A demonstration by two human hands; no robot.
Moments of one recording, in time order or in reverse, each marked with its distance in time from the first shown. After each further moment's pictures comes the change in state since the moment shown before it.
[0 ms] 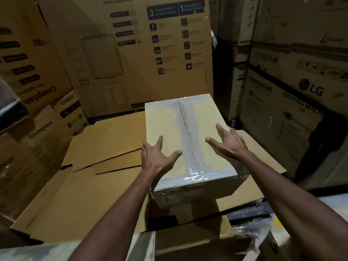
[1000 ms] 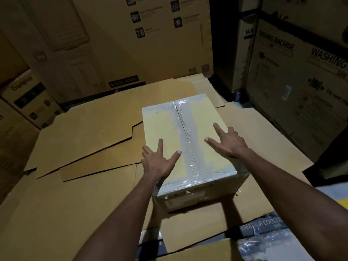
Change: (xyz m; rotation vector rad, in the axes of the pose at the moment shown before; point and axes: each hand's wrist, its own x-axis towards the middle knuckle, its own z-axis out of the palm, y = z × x) left_hand 0.177 0.002 0.225 0.183 -0.231 -0.093; right_hand 0.203 0.141 0.154 -0.119 -0.210 0.044
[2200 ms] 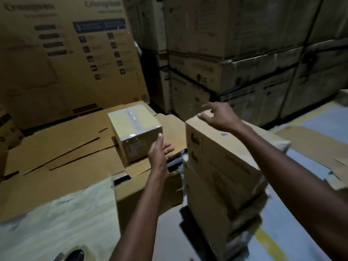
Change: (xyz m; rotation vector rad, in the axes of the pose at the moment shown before) left_hand -0.705 0.038 -0.118 -1.559 -0.175 0.157; right_hand -0.788 -0.022 -0.240 0.126 0.573 -0.004
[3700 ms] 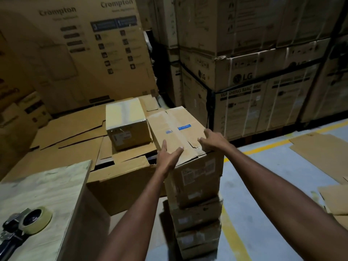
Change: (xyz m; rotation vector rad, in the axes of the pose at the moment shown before) left_hand -0.075 -0.149 0.263 0.741 0.126 -0.070; right_hand -0.012 0.318 -0.034 0.037 -0.477 0.193
